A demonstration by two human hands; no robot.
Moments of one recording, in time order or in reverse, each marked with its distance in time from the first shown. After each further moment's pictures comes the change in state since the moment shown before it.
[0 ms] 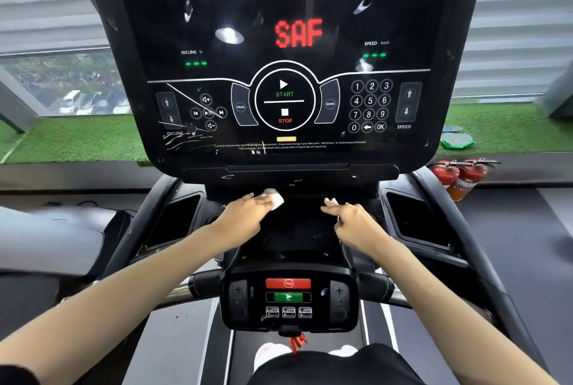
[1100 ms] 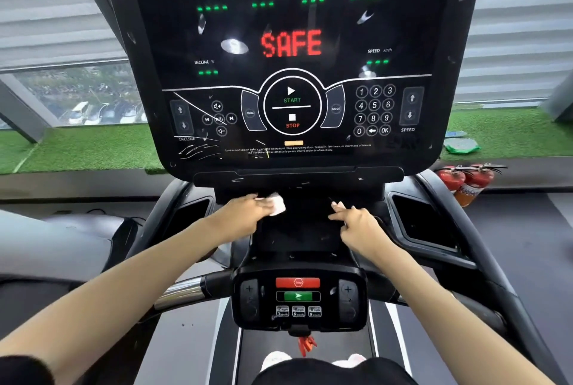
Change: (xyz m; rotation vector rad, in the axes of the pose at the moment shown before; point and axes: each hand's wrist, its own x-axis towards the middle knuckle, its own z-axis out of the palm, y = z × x) left_hand -0.007 -0.018 -0.021 0.069 -0.080 0.116; right_hand 0.002 0.005 0.013 -0.077 0.041 0.031
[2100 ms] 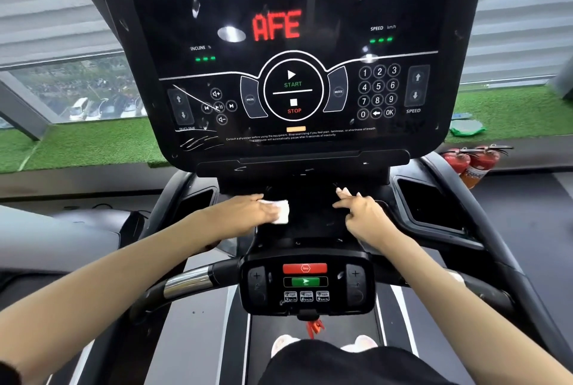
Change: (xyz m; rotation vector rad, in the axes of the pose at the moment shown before) left_hand -0.020 -0.004 -0.007 0.054 -0.221 0.182; right_hand -0.003 0.000 0.007 0.019 0.002 0.043
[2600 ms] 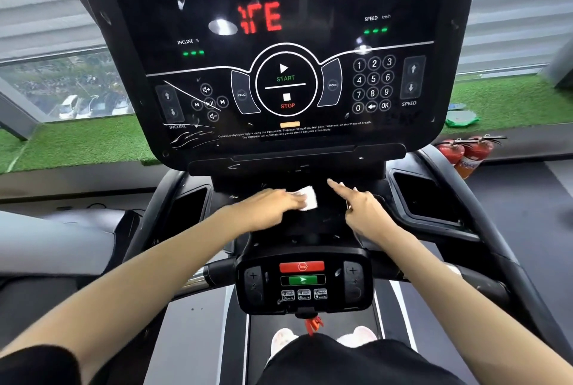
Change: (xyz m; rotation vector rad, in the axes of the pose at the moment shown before) left_hand 0.045 0.025 -0.004 -0.192 0.093 0.009; right_hand -0.005 -0.002 -0.007 0.109 0.017 0.002
